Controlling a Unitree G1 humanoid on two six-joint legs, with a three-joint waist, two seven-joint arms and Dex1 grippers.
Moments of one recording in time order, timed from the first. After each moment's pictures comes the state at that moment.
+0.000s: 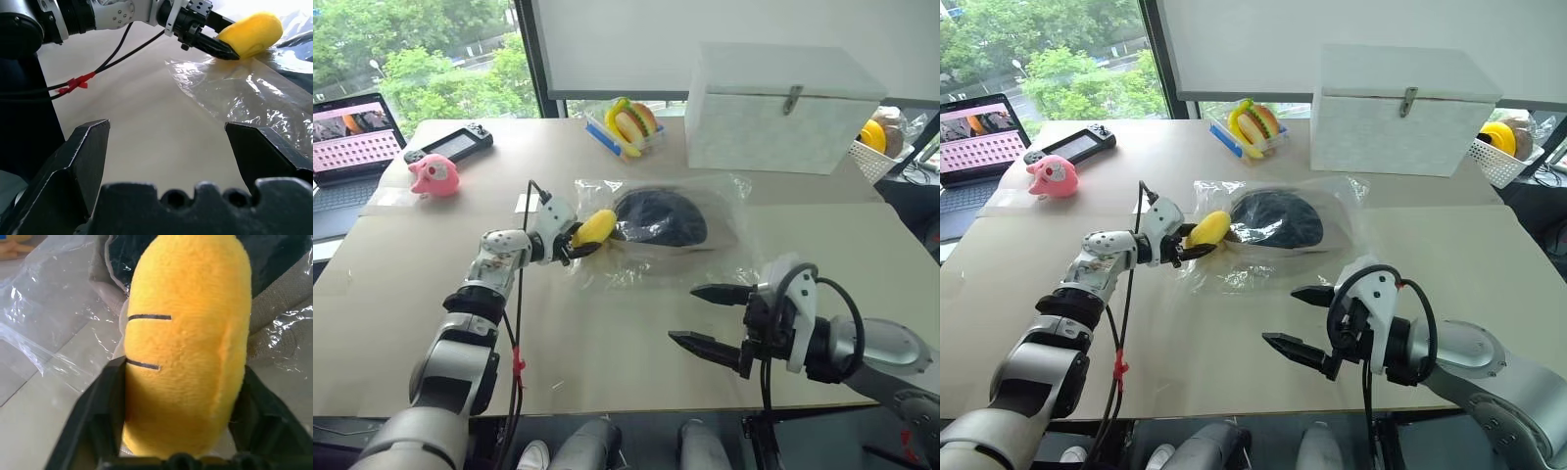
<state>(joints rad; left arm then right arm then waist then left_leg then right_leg) -0.86 0.44 -0.12 0.84 -0.07 -0.02 -0.94 -0.06 -0.84 -0.17 -0.86 0.99 0.86 0.52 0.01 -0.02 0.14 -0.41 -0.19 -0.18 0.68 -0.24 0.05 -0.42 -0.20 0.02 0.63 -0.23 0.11</state>
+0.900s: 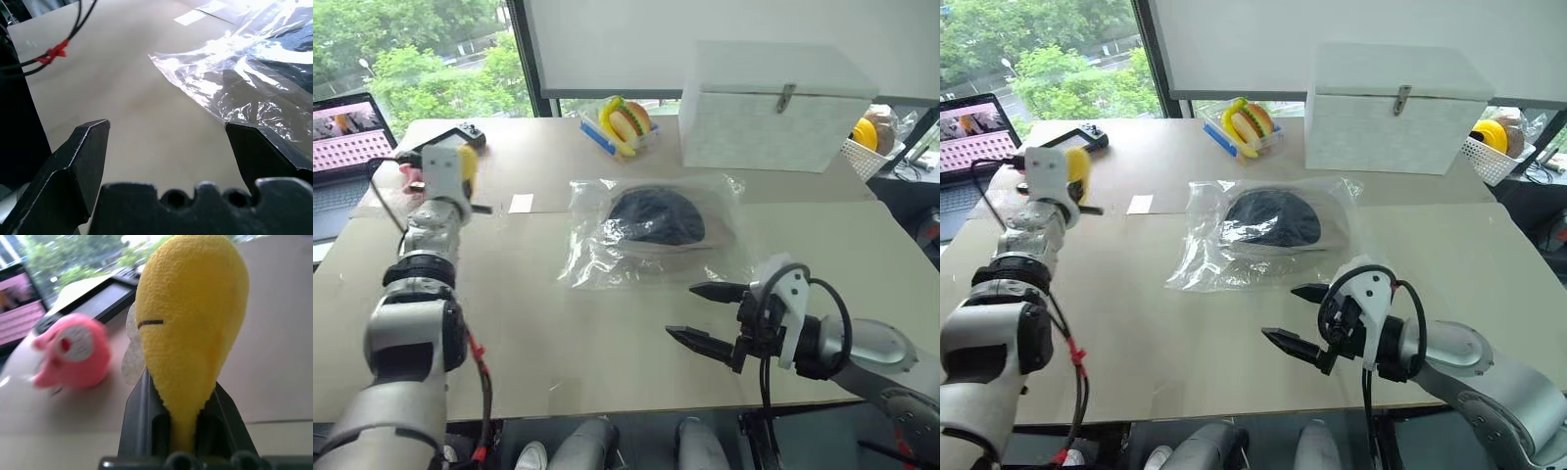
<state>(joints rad) -1.08 0.61 0.13 1.30 0.01 0.00 -0.10 -0.07 -0.79 -0.12 -0.83 0.93 0.86 0.49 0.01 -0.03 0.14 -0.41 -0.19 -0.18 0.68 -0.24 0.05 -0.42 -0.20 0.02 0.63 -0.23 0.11</state>
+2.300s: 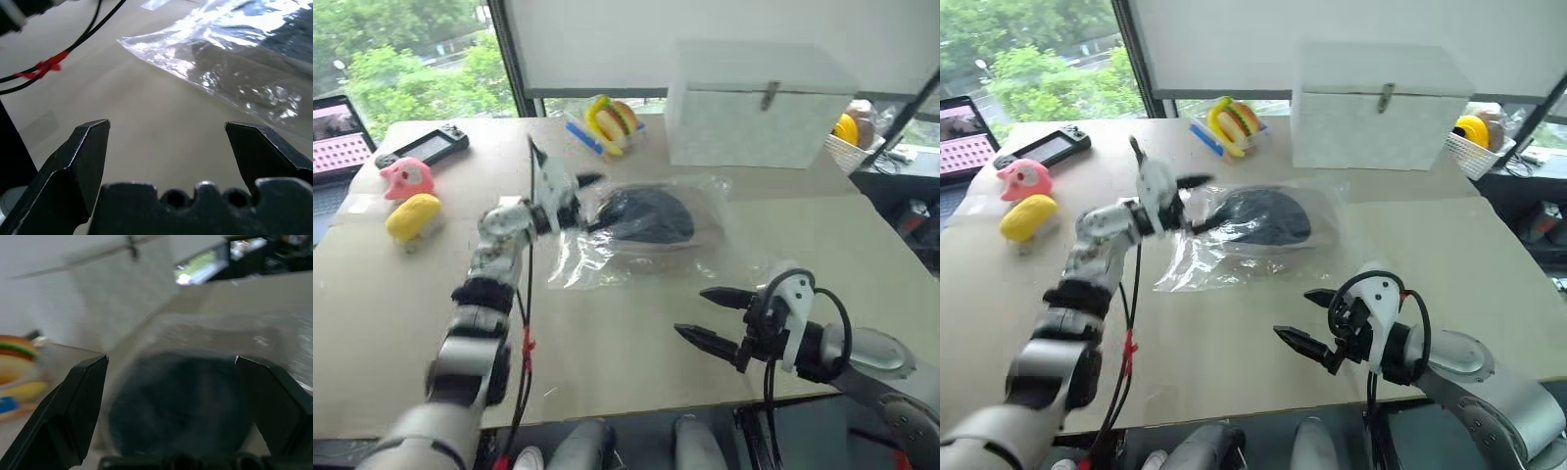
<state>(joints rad) -0.74 0.42 -0.05 0.48 -0.19 -0.07 -1.15 0.03 -0.77 -0.17 -0.79 0.86 0.84 0.51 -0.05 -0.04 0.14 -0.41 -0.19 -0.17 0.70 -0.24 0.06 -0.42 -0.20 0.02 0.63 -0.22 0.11</state>
